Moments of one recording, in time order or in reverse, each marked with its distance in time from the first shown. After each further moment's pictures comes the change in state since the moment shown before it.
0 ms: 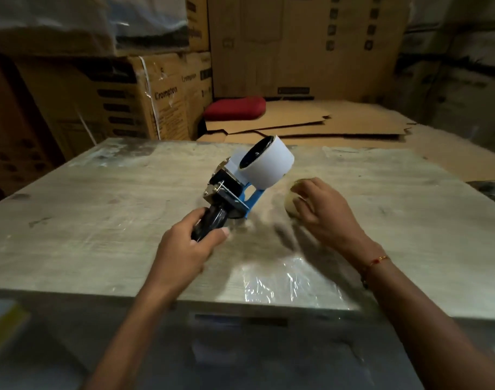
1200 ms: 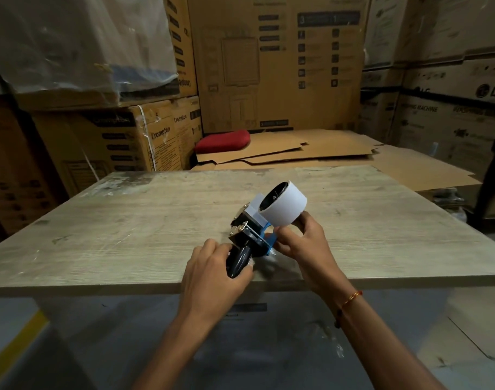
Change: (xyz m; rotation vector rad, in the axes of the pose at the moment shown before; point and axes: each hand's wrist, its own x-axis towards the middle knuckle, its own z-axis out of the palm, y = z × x) left_hand -0.083 0.044 0.051 0.644 0.082 0.248; right_hand -0.090 -0.060 -0.035 1.135 0.134 0.491
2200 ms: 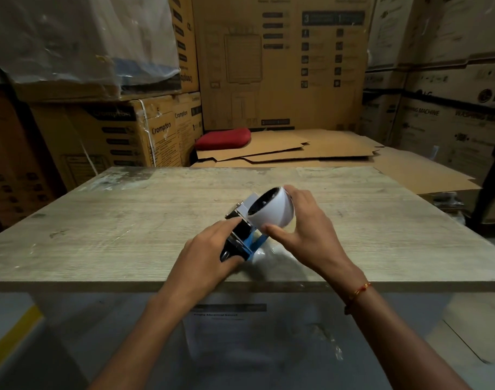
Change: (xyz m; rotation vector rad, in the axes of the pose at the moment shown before) left_hand 0.031 -0.014 -0.020 -0.009 -0.096 0.216; right_hand 0.005 -0.039 0.005 -1.058 -0.017 -0.401
